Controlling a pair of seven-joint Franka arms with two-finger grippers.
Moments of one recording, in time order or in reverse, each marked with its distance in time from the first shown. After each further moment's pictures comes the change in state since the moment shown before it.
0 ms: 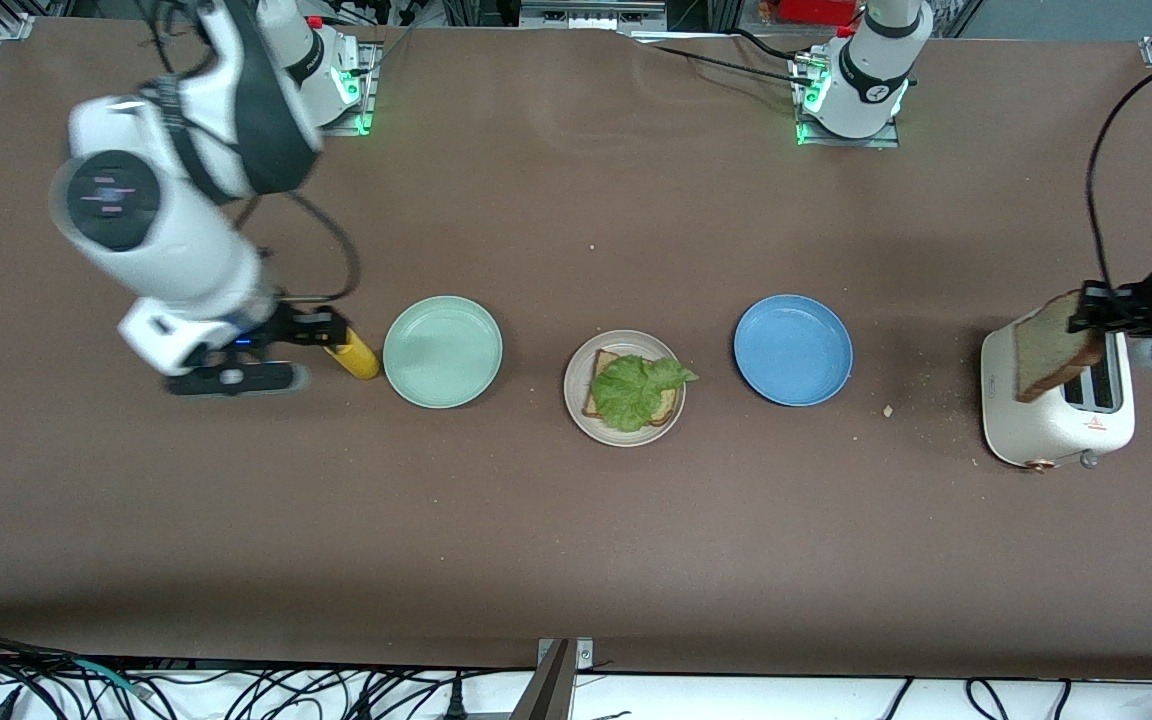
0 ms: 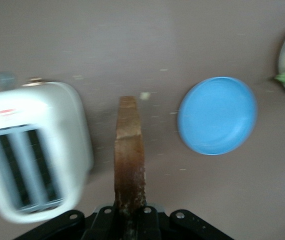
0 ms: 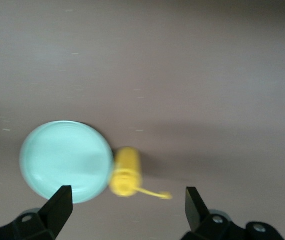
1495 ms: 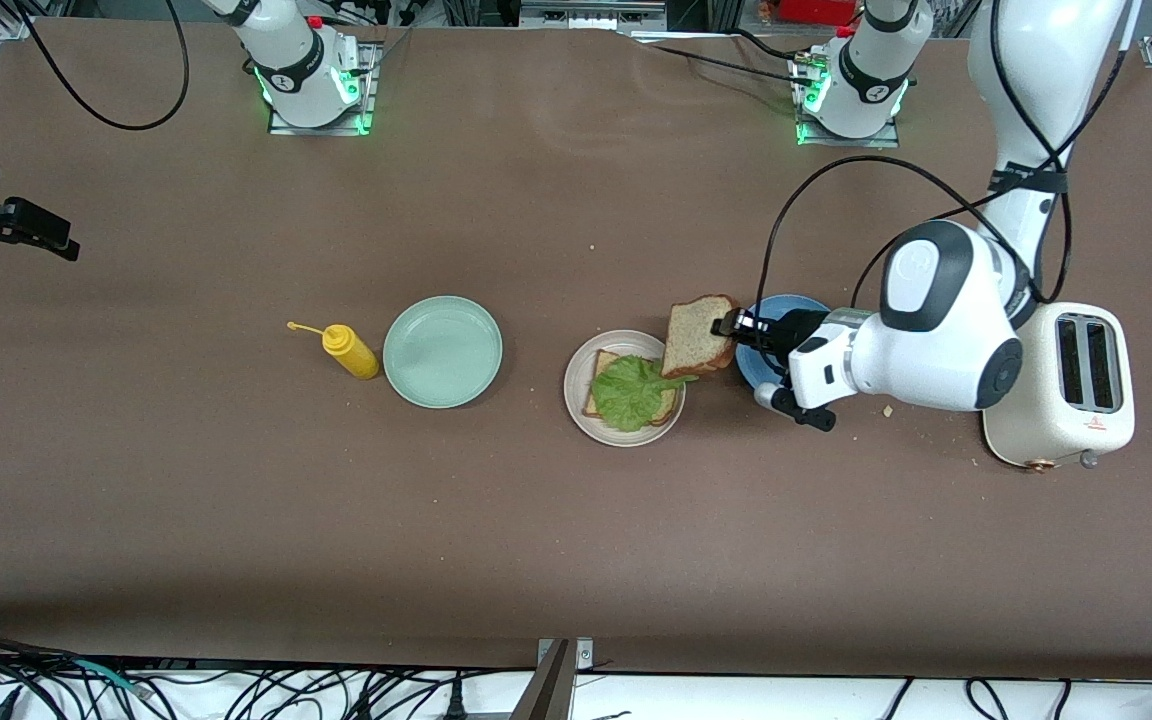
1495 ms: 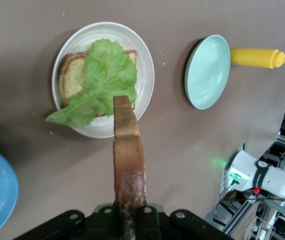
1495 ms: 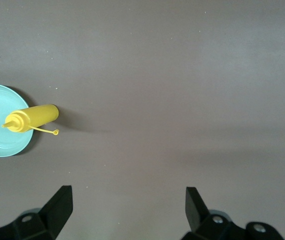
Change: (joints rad) left arm -0.369 0.267 -0.045 -0.001 -0.571 0.164 -0.225; right arm -0.245 -0.318 -0.116 -0.241 0.030 -0.091 -0.270
